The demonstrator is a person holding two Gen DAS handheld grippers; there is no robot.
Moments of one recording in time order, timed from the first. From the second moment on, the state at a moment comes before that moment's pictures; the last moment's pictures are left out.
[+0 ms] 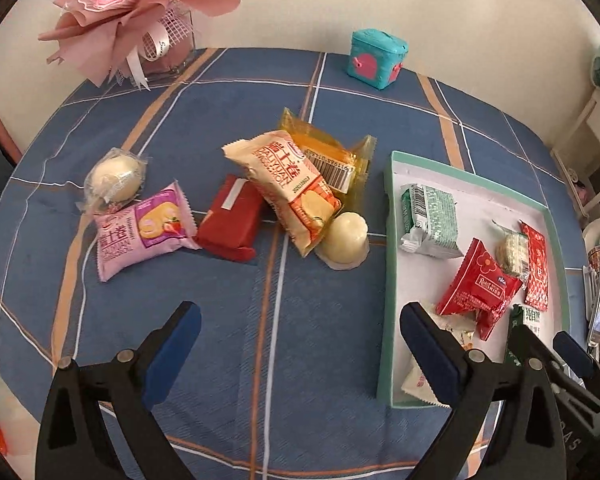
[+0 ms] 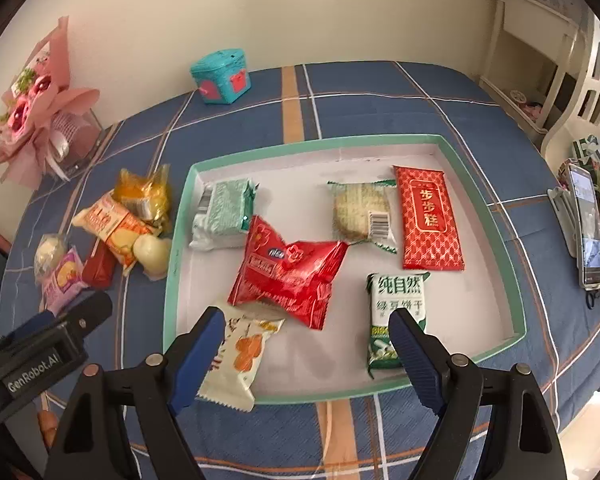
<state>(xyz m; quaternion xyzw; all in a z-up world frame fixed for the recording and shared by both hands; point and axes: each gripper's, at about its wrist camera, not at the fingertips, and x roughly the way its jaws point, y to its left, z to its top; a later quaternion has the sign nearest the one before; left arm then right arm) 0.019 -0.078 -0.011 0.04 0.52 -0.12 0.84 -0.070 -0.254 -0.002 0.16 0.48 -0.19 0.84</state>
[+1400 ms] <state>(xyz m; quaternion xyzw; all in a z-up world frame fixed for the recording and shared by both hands) 0.089 0.049 -0.020 -0.09 0.52 -0.03 0.85 0.010 -0.154 -0.024 0.14 0.47 -0.06 0.87</state>
